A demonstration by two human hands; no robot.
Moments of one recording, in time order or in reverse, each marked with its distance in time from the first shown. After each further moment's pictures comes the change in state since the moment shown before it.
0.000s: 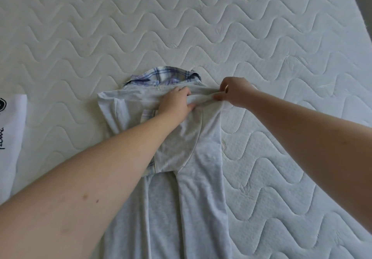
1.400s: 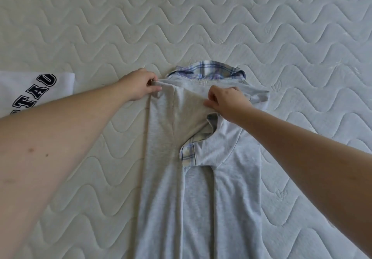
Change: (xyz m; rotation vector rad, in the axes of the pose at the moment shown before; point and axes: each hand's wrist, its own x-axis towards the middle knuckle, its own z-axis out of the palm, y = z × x) left_hand -0.020 -0.196 -0.113 0.115 -0.108 -0.082; right_hand -0.023 -0.114 0.077 -0.226 0.068 -0.431
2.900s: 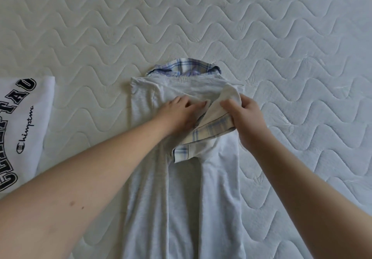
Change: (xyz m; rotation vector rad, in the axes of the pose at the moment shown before) left_hand -0.053 0.146 0.084 0.149 -0.059 0.338; right_hand -0.114 -0.001 -0.030 1.242 0.343 0.440
